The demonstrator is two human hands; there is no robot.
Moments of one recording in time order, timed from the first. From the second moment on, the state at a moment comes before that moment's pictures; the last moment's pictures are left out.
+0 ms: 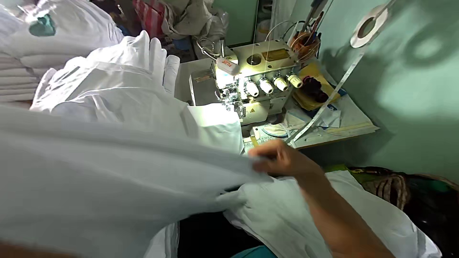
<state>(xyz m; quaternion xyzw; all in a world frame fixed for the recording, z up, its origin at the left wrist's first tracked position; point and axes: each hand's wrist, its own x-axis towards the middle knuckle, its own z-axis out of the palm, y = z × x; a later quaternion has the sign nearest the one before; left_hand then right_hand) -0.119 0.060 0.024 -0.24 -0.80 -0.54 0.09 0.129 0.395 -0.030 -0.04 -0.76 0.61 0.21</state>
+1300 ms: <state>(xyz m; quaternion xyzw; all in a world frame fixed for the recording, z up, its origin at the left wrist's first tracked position) -0.118 0.286 -0.015 -0.68 -0.61 -0.41 0.01 0.111 0.365 -0.127 -0.35 -0.68 0.55 0.34</state>
